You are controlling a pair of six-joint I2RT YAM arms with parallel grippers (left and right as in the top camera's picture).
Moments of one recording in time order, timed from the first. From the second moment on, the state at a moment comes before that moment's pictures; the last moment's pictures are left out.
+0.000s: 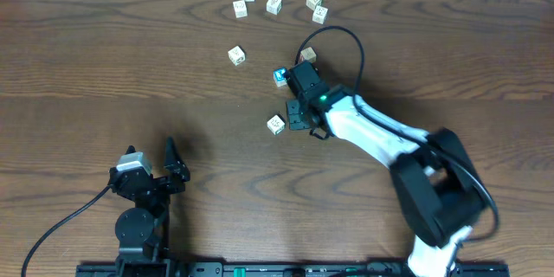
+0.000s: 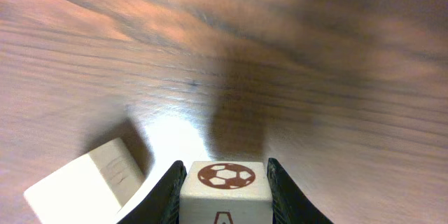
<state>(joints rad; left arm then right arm) -0.03 0.01 0.03 -0.12 -0.16 -0.23 0.60 1.93 1.25 -0.50 0.09 0.45</state>
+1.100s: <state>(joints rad) -0.03 0.01 0.03 -0.12 -0.16 -0.23 0.60 1.01 0.58 -0.47 0.09 0.59</state>
